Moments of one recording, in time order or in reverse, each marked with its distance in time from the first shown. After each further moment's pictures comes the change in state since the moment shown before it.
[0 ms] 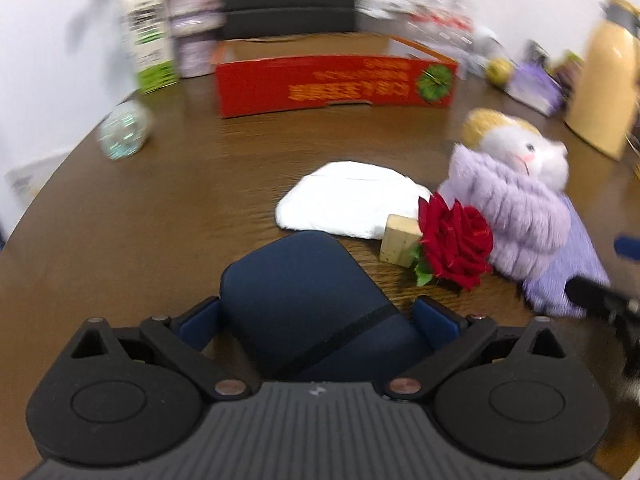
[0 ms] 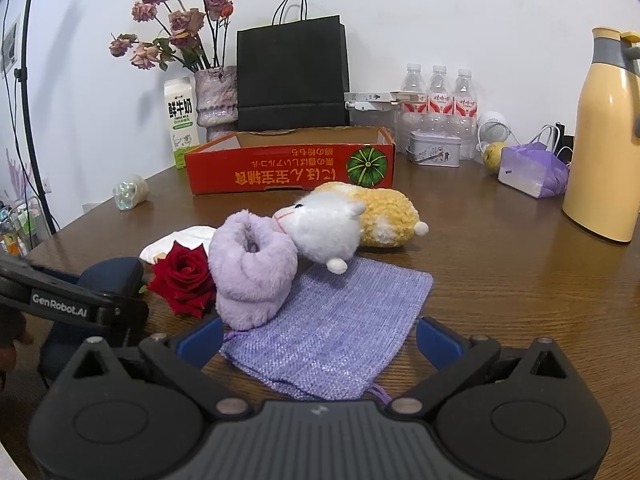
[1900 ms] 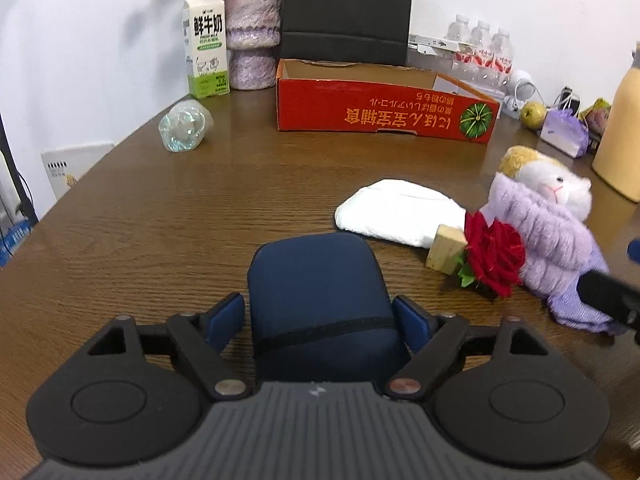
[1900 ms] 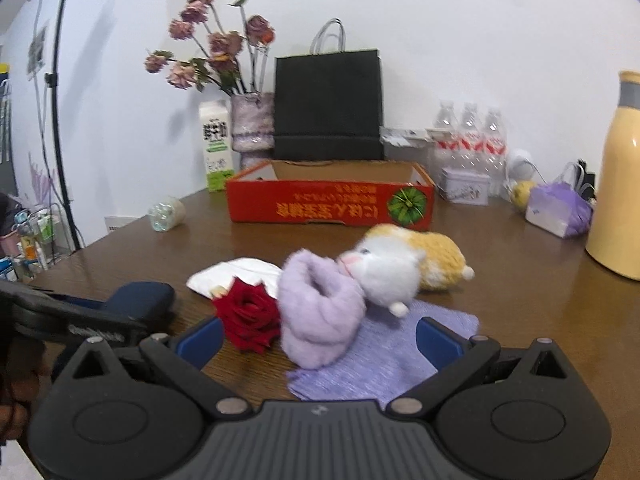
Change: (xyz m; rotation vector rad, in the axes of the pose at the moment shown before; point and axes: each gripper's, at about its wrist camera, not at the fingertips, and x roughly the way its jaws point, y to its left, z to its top) left arm -0.024 0.019 -0.026 -0.142 -0.110 0.098; right arm -0.013 0.040 0.015 -0.058 -0.090 0.059
